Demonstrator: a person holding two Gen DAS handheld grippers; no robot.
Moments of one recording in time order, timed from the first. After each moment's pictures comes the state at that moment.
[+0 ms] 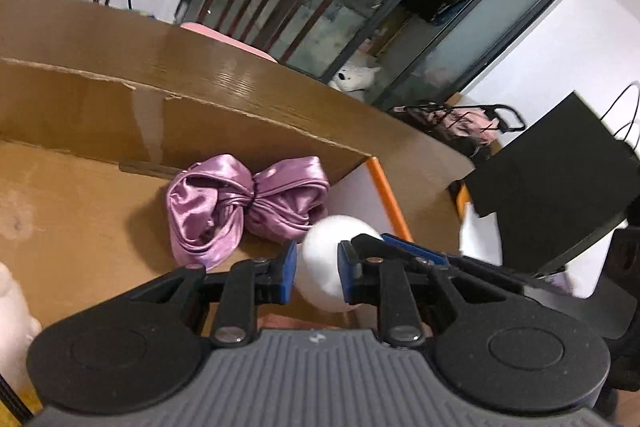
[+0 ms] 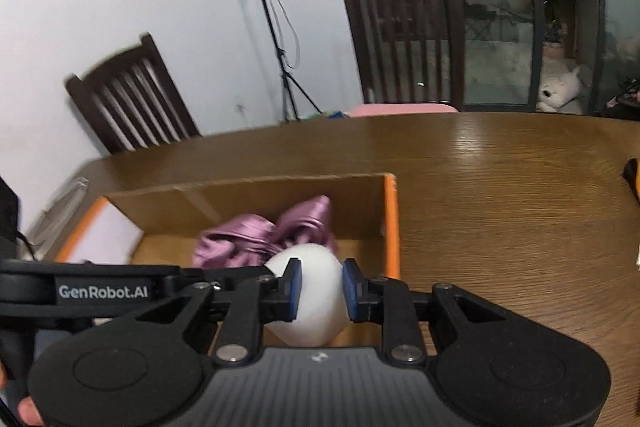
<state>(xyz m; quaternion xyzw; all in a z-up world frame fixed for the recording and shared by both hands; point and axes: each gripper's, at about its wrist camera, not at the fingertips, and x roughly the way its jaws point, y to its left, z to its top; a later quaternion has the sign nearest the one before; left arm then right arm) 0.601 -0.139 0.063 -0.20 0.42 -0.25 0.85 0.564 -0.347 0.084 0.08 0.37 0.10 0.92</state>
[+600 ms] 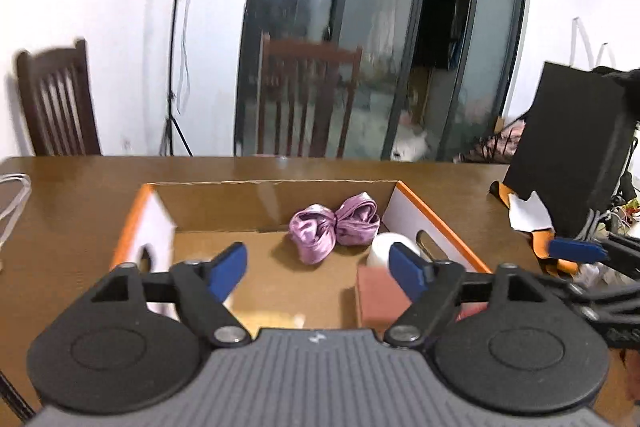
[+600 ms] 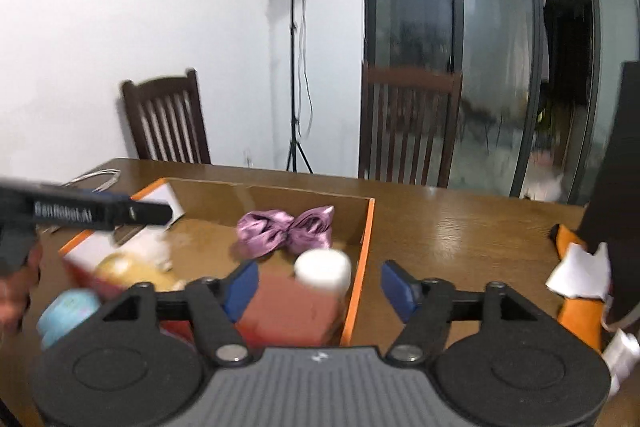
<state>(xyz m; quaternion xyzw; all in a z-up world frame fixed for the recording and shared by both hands) 0.411 -0.085 0.113 -0.02 0.23 -0.16 0.96 0.369 -0.352 0.110 -0.01 0.22 0.11 0.97</state>
